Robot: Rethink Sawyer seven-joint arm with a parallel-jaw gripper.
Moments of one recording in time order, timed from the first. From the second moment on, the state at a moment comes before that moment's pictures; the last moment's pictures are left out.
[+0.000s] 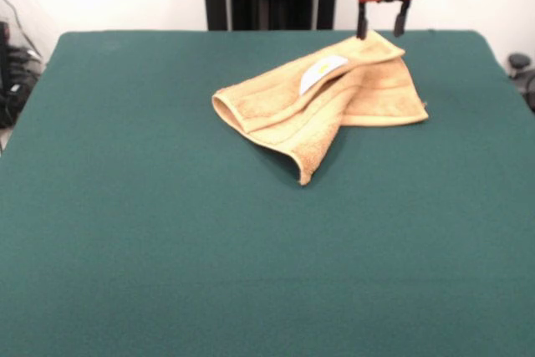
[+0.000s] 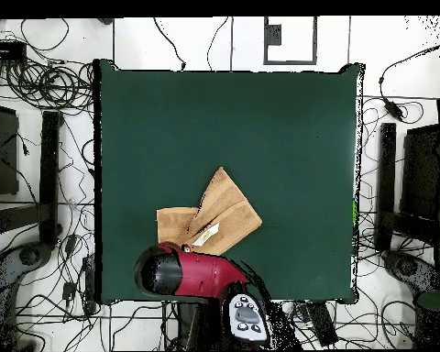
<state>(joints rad) -0.02 -0.68 0.02 2.12 0.09 0.25 1.57</state>
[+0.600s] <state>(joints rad) -0.04 -0.65 0.04 2.12 0.04 0.25 1.57</state>
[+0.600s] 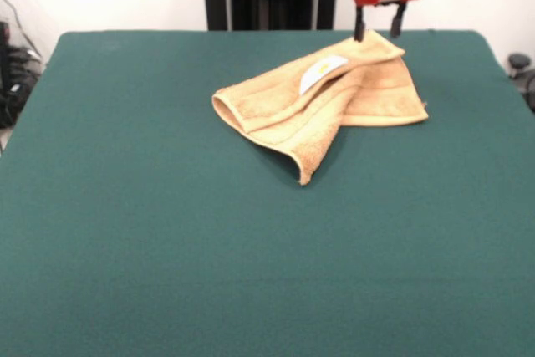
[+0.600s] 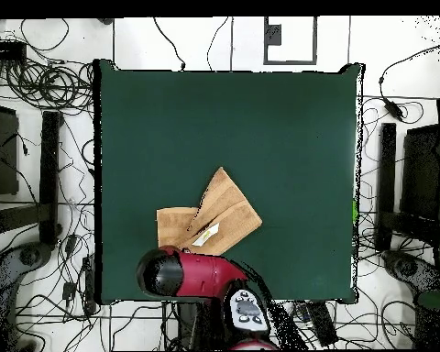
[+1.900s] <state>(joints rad) -0.03 -0.52 0.09 2.12 -0.03 0.15 1.57</state>
